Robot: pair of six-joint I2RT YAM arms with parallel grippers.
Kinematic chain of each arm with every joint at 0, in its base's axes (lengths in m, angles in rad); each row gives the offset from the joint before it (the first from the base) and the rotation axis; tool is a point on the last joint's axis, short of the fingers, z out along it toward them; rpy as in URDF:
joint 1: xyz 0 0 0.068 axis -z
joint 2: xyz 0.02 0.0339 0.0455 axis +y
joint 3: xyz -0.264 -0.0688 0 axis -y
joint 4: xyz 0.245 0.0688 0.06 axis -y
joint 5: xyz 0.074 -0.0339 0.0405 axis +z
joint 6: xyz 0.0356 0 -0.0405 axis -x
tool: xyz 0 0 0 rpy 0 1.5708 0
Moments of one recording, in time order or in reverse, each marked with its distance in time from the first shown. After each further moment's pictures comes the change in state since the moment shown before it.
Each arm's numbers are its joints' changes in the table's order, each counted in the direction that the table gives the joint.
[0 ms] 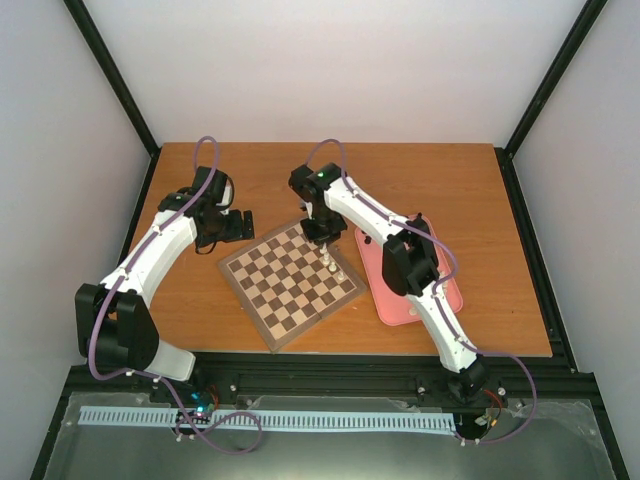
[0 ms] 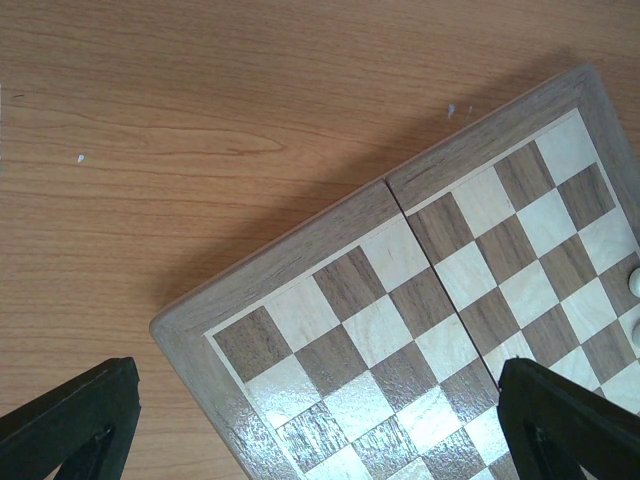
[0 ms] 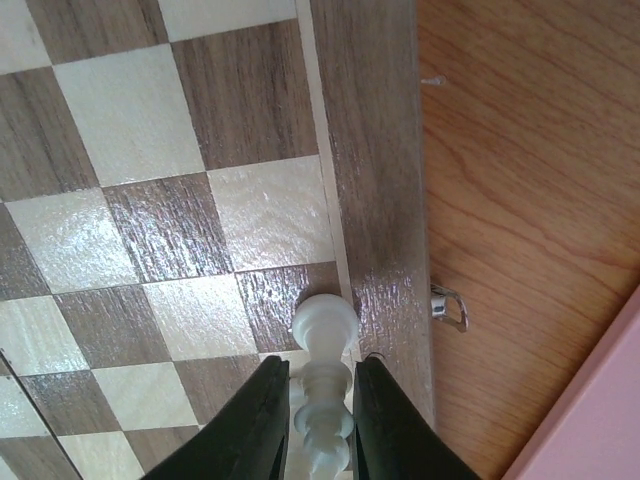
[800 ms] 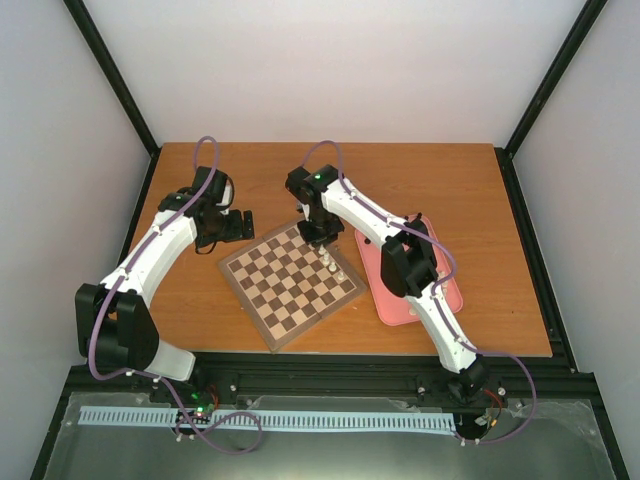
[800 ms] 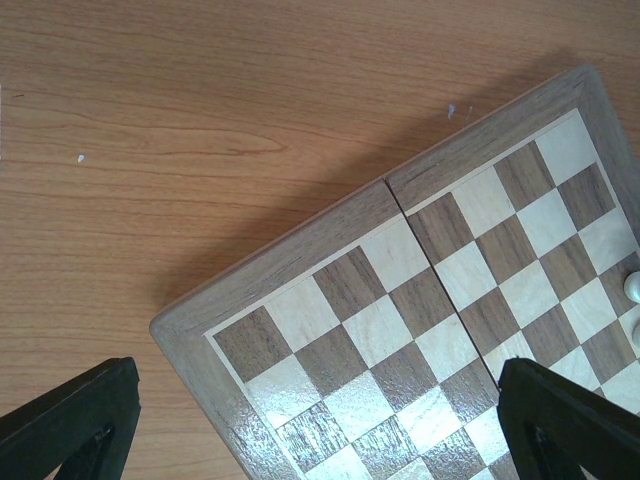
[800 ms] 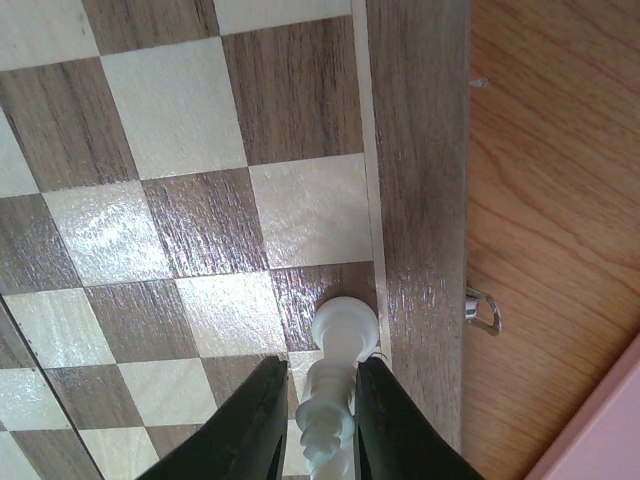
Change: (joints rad) left arm 0.000 0.000 0.000 0.000 0.000 0.000; right arm -0.018 0.000 0.000 0.006 0.009 0.008
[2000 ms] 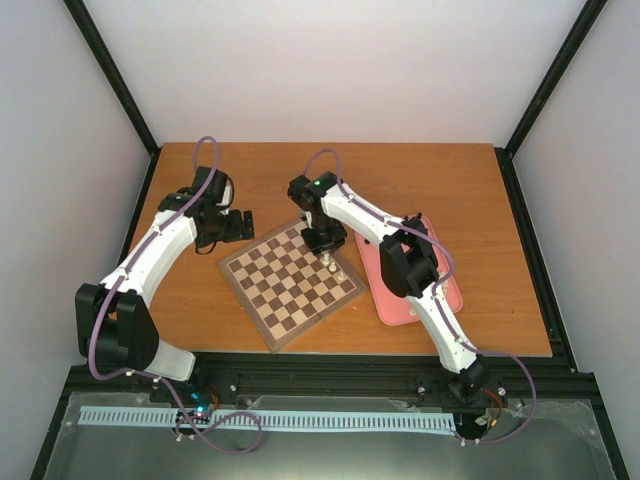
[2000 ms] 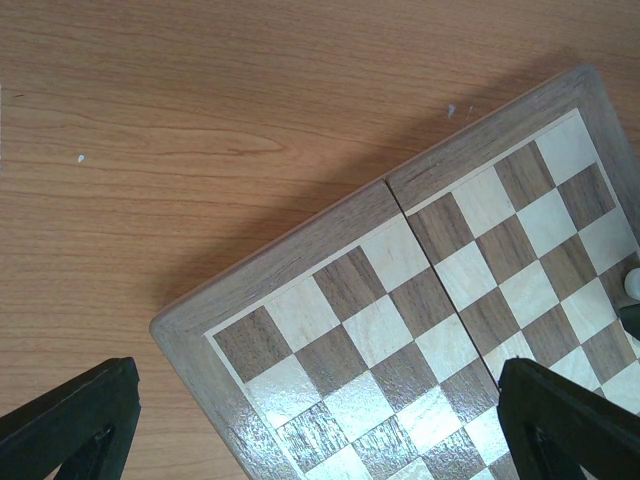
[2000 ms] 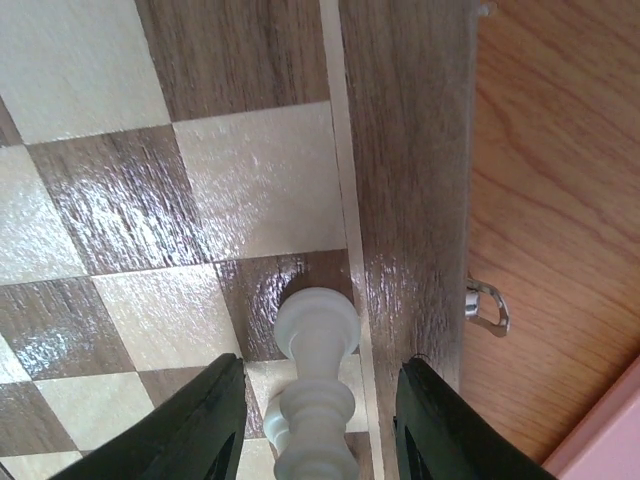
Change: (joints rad) left arm 0.000 0.000 0.000 0.000 0.000 0.000; right arm 0.000 -0.010 -0.103 0.030 -0.025 0.000
